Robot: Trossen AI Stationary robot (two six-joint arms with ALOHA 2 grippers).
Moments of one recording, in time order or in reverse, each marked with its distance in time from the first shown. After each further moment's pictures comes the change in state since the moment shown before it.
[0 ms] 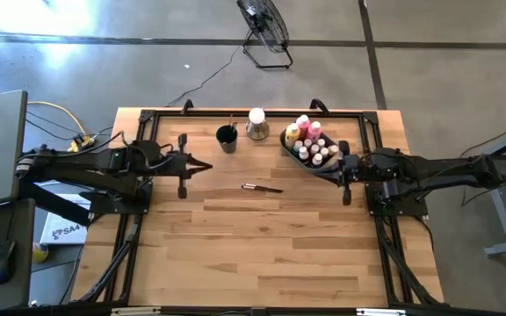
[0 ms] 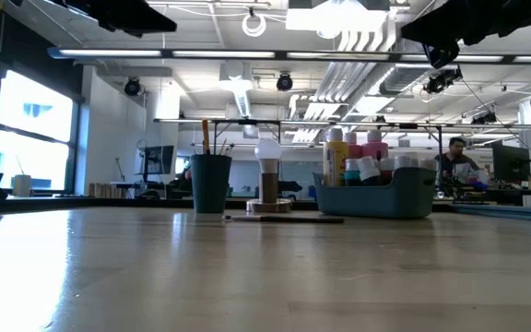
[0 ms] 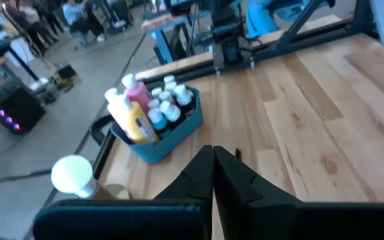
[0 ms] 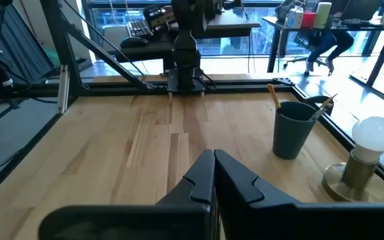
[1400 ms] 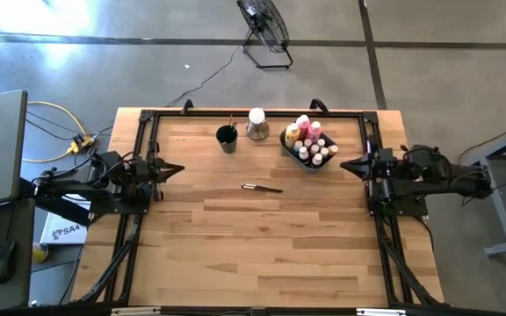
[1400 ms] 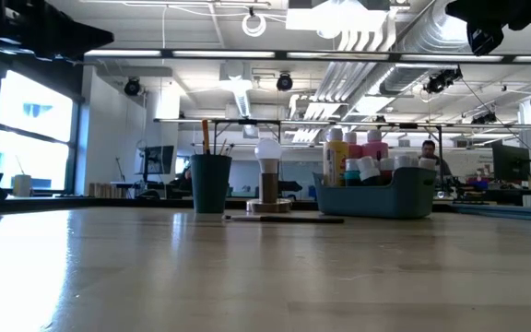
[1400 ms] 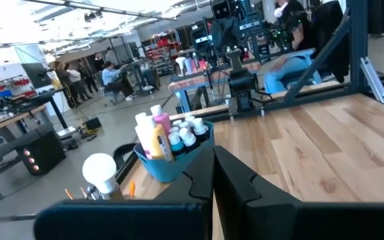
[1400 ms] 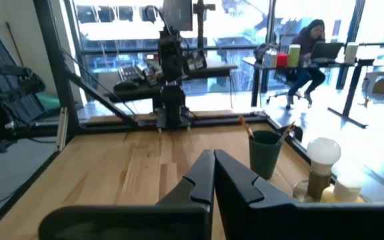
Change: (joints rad) left arm 0.000 -0.727 -0.393 -0.034 -0.013 -0.024; right arm 0.000 -0.402 0.000 -0.251 0.061 0.014
